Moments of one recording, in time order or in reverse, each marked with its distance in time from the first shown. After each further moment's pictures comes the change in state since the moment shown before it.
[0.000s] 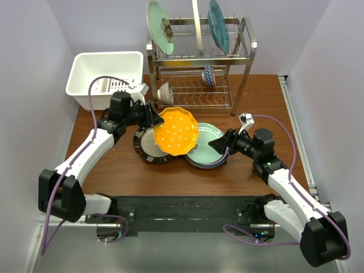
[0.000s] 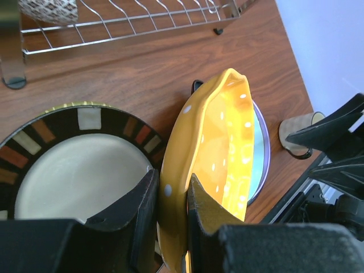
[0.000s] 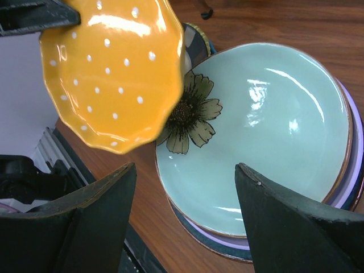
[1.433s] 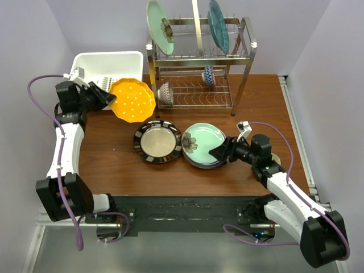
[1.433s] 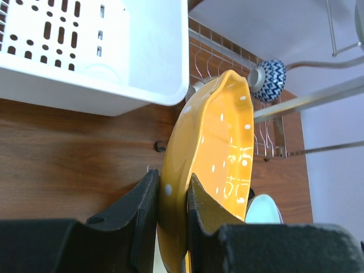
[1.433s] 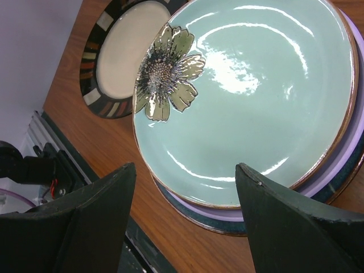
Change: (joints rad) left arm 0.532 0.002 0.129 -0.023 0.041 -0.114; right arm 0.000 -0.009 -0.093 -0.023 -0.011 -0.009
